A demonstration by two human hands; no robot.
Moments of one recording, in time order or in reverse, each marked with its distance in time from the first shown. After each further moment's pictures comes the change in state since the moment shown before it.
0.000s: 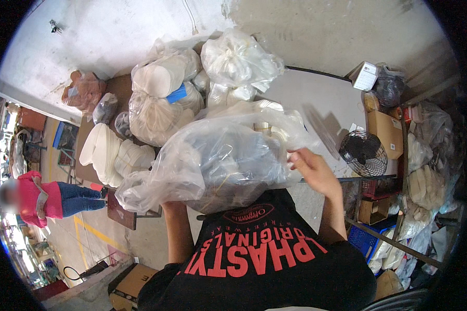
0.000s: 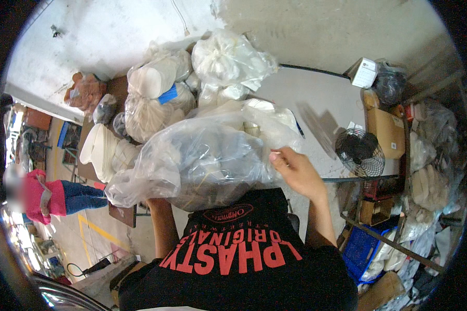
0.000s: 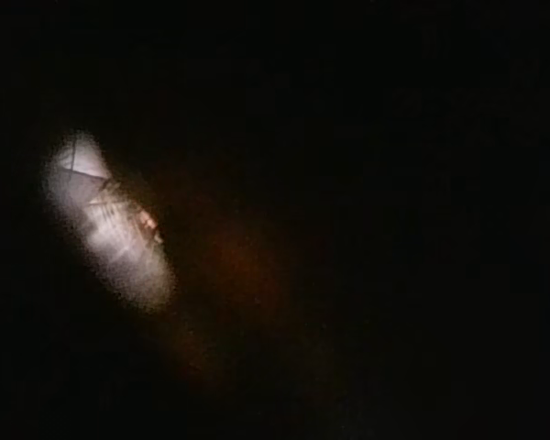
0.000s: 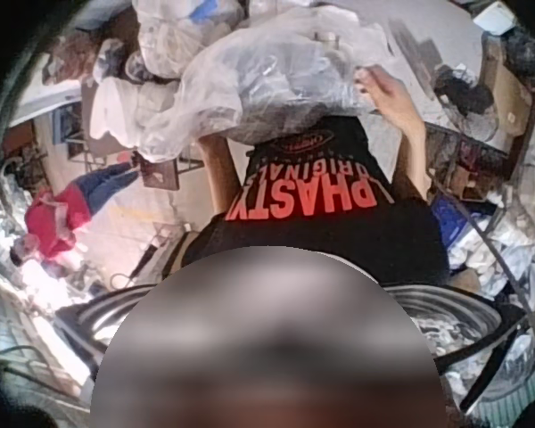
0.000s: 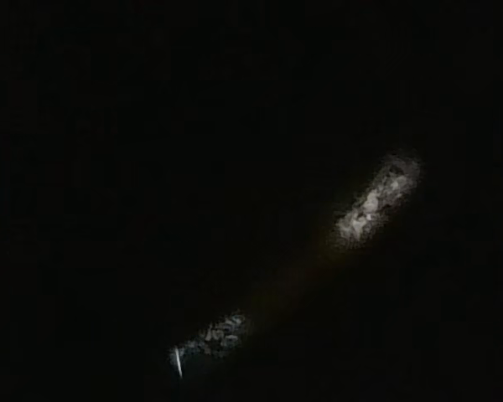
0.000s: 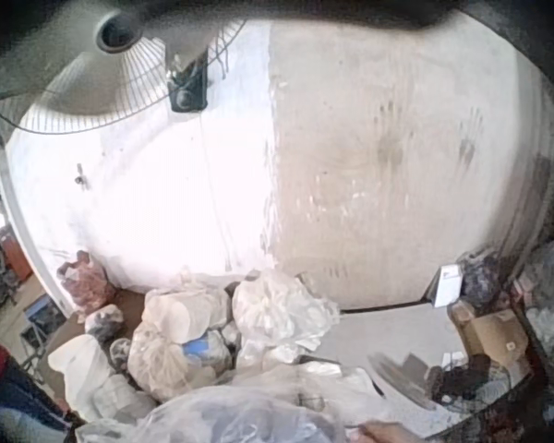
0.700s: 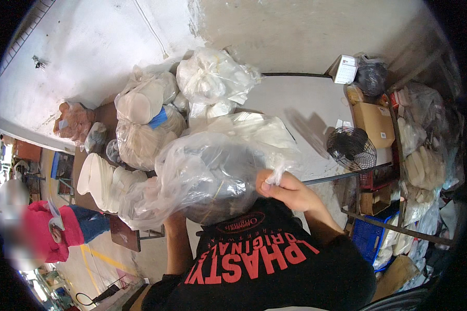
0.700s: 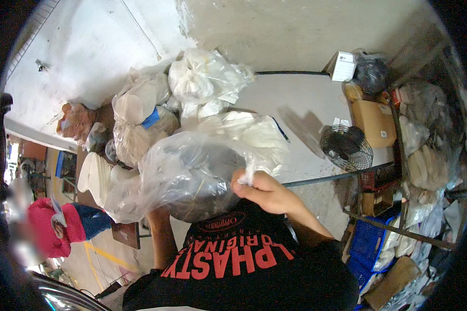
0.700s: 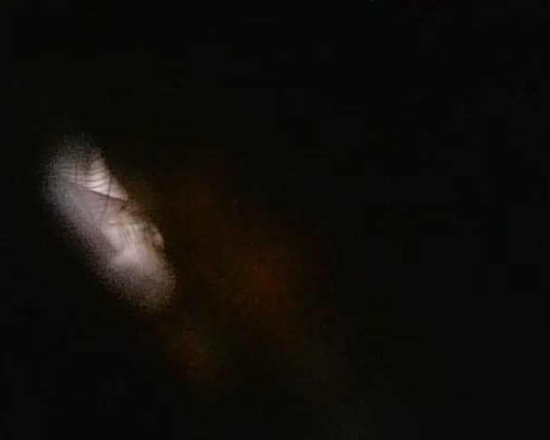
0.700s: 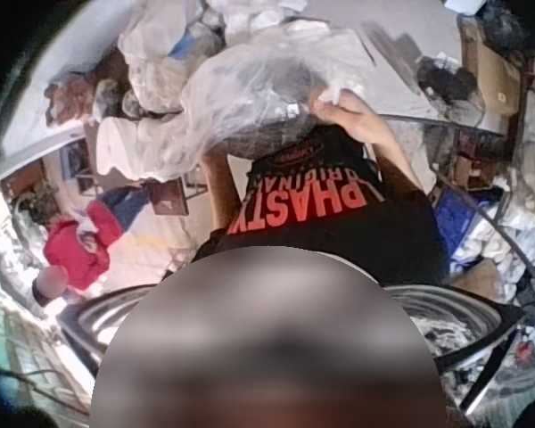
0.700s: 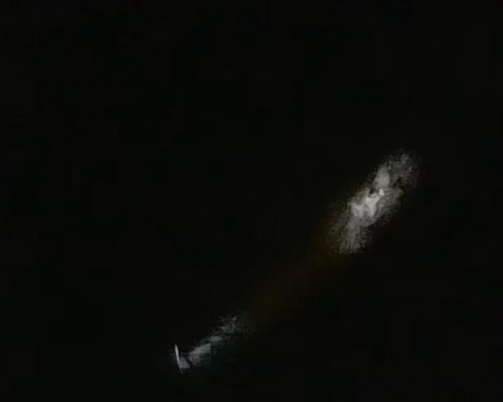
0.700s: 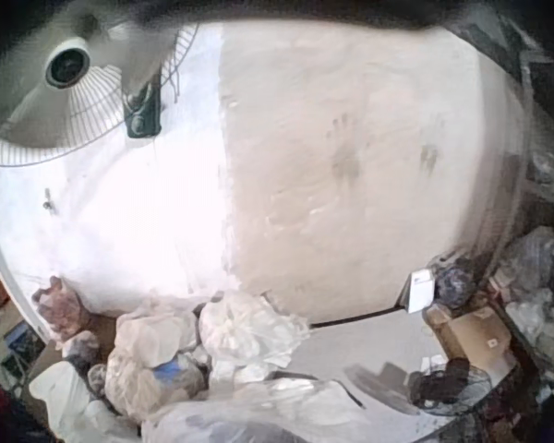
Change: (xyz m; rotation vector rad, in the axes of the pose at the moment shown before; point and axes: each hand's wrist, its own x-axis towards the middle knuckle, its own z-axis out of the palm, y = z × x) left_hand 0.030 -0.039 0.065 0.245 -0.025 -0.035; right_hand -0.011 -0.032 0.014 0.546 -0.333 -0.360
